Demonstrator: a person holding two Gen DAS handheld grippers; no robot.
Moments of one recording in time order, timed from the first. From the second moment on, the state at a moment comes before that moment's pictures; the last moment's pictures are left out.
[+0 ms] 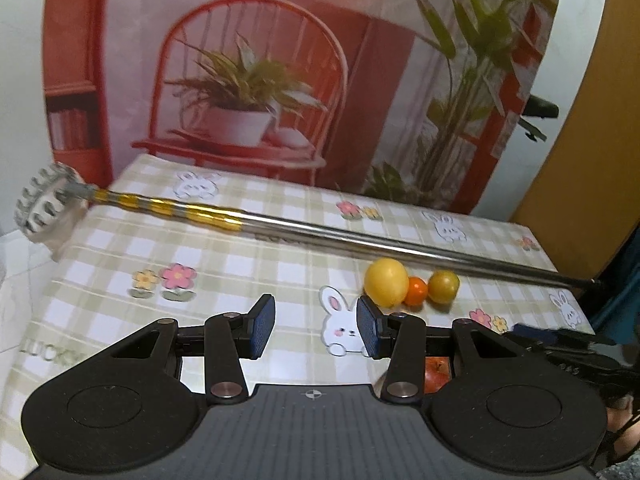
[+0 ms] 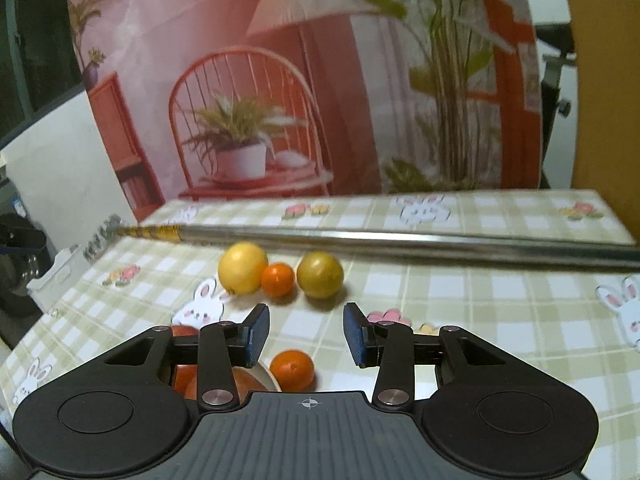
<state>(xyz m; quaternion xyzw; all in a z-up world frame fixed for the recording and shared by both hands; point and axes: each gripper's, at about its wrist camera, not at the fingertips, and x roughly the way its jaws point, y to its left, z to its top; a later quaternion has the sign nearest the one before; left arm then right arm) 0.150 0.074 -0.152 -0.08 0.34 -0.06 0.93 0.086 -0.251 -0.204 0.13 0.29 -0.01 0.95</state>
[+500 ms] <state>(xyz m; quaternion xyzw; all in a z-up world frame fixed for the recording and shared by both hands) 0.184 0.057 -0.192 -0.06 0.37 -0.10 0.92 0.130 -0.267 -0.252 0.26 0.39 0.01 0.89</state>
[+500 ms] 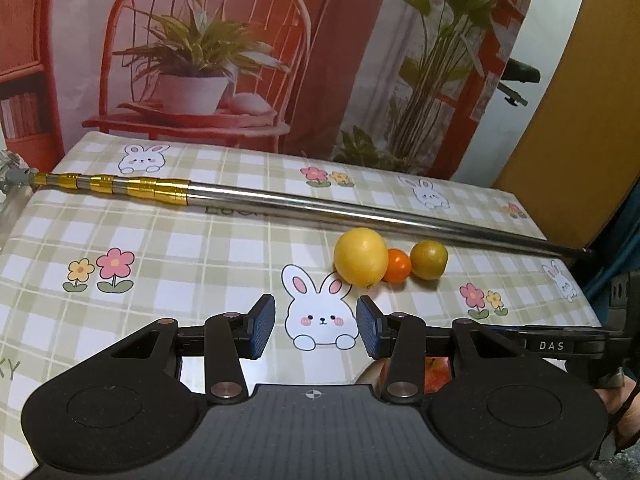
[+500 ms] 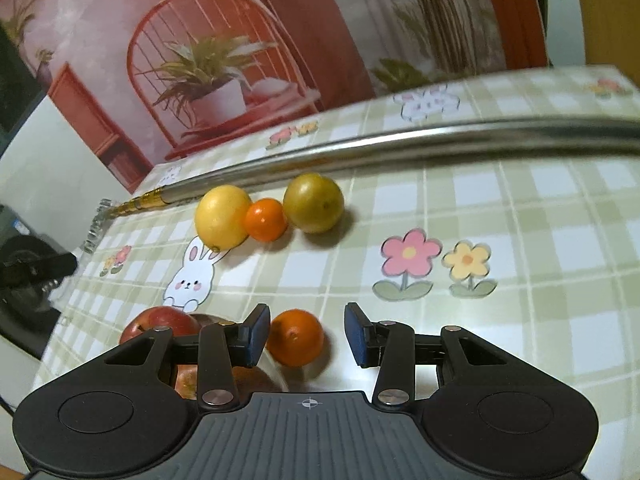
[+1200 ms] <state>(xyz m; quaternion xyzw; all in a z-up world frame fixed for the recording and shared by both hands) 0.202 0.016 -0.185 -0.05 0.39 -0.14 0.91 0.116 -0.281 -0.243 0.18 0.33 -0.03 0.93</state>
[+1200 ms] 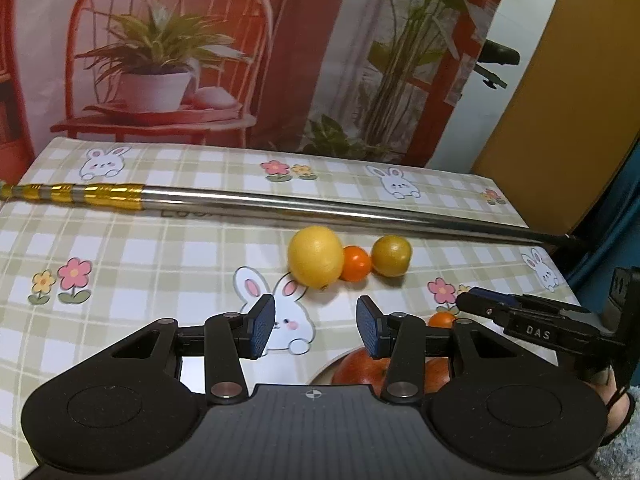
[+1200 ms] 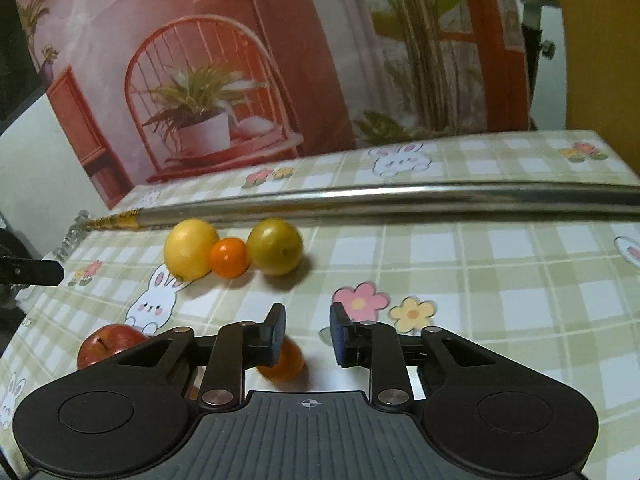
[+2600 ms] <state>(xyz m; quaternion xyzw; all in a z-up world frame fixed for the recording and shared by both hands) 0.300 -0.094 -0.219 0.03 0.40 -0.16 0.90 0.091 -0.299 -0.271 0.20 0.26 -0.01 0.94</state>
